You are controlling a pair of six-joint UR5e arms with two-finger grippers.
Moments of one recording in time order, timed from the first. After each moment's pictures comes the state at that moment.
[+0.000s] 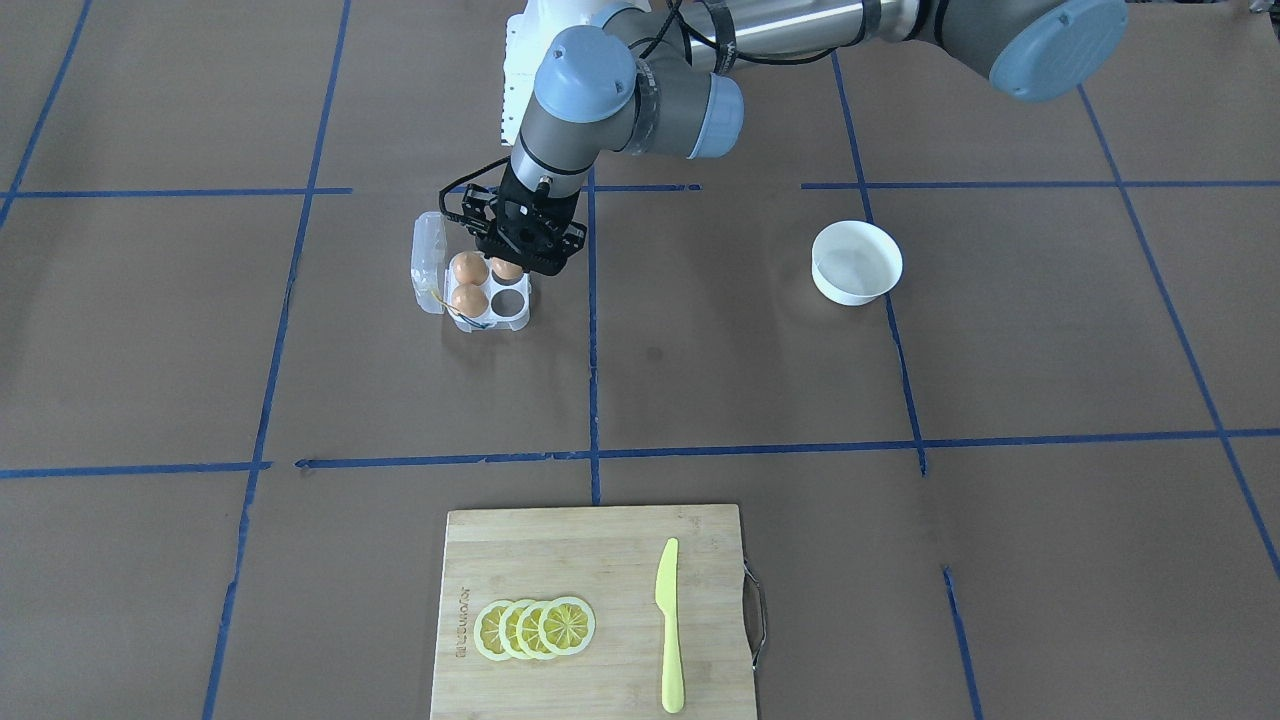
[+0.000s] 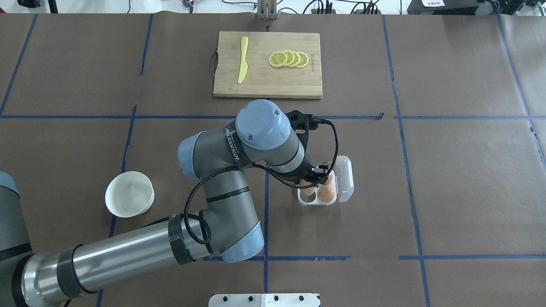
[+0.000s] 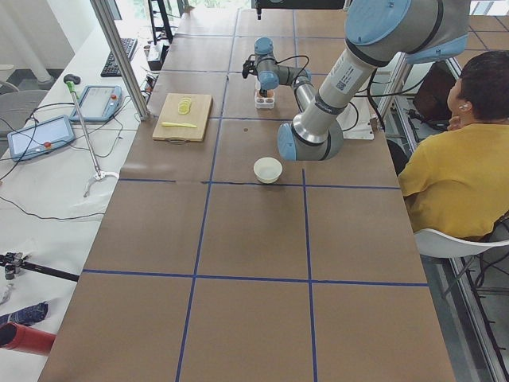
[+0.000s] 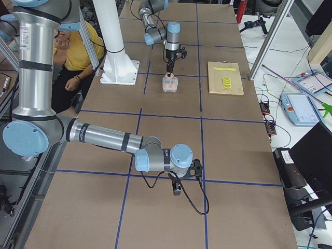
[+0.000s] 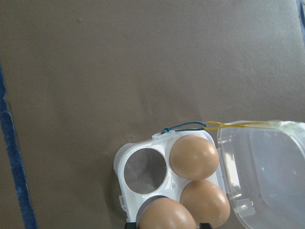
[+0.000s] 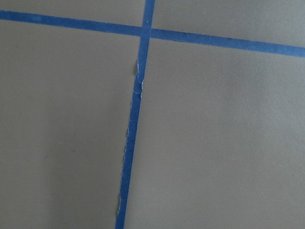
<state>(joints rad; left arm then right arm) -0.43 -2.50 -1.41 -1.92 -1.98 -1.17 1.48 -1.68 1.47 -1.32 2.37 -0.03</state>
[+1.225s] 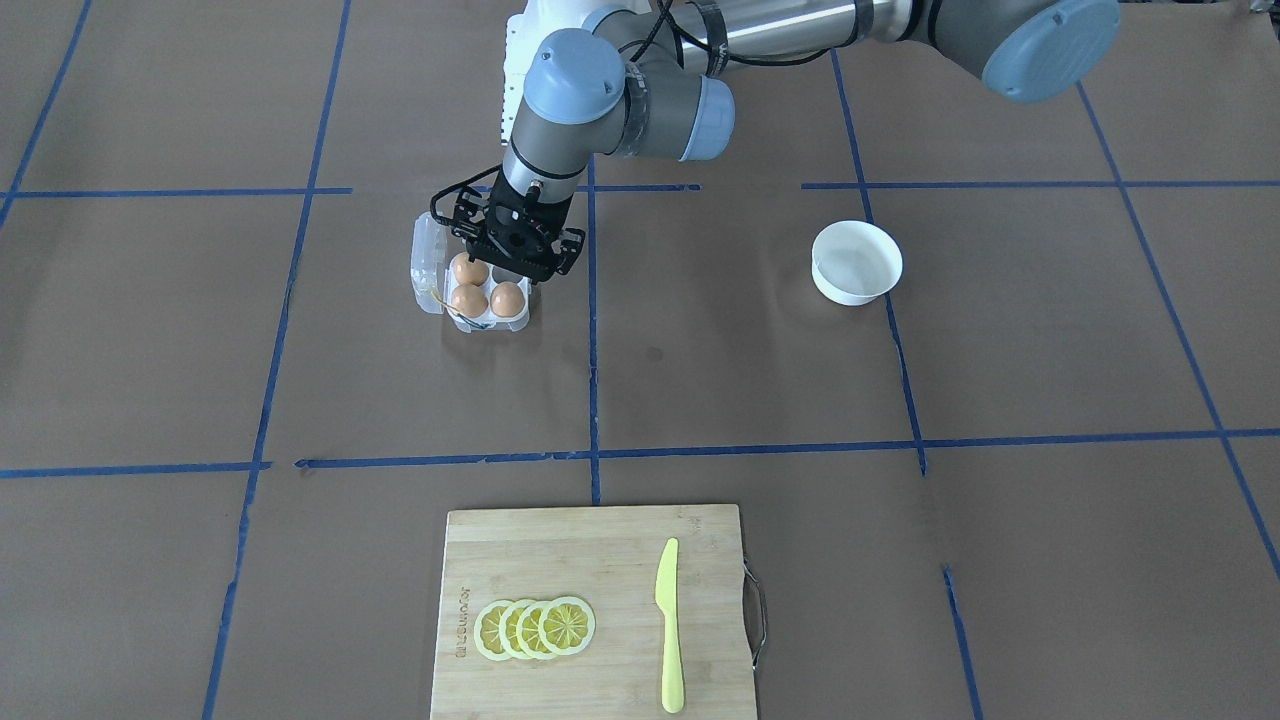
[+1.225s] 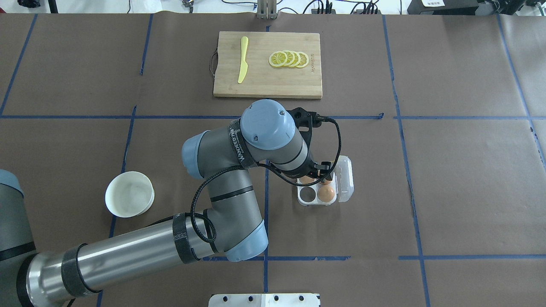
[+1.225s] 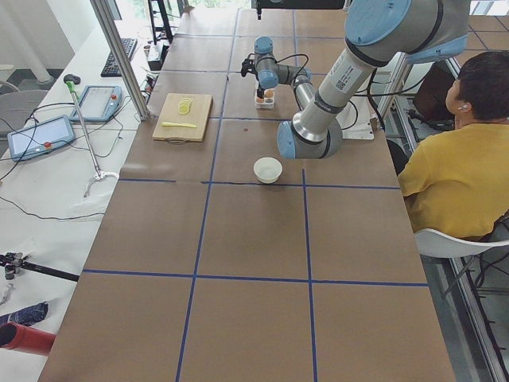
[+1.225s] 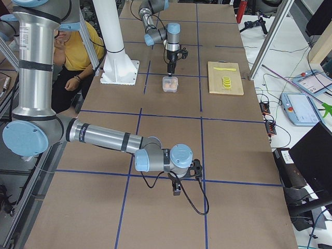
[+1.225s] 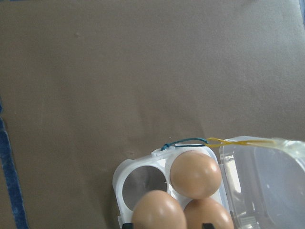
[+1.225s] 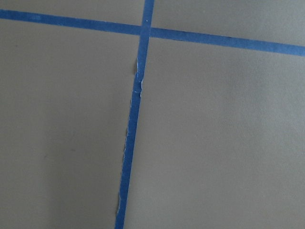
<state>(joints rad) -0.43 -2.51 -1.39 -1.92 -1.94 -1.14 1.48 -1.68 1.47 -1.32 2.37 -0.03</state>
